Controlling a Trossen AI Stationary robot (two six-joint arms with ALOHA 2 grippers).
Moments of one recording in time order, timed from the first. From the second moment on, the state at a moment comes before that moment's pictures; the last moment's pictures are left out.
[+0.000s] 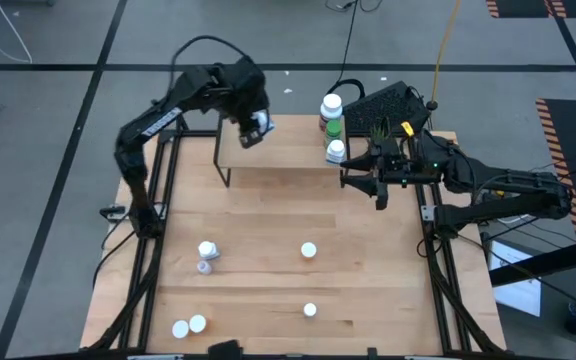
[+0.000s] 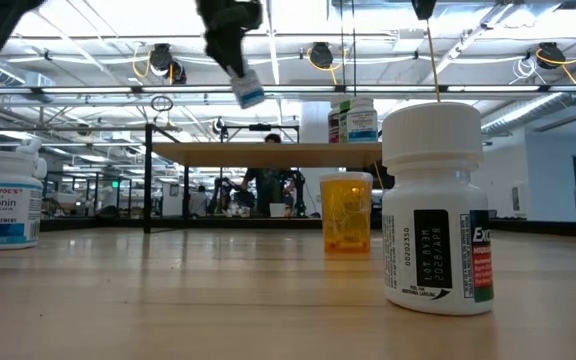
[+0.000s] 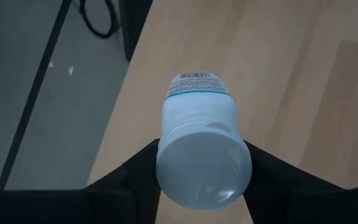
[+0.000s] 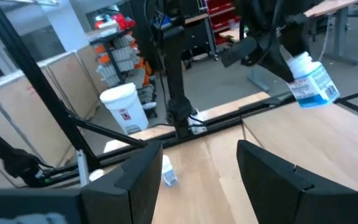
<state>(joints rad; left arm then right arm) 0.54 1.87 2.23 -1.42 -0.05 0.26 -0.14 0.92 0.95 -0.15 -0.07 0.31</state>
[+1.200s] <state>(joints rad) 0.51 2.12 2.28 -1.27 0.02 0.29 -0.14 0.91 0.95 -0.26 -0.04 0.34</state>
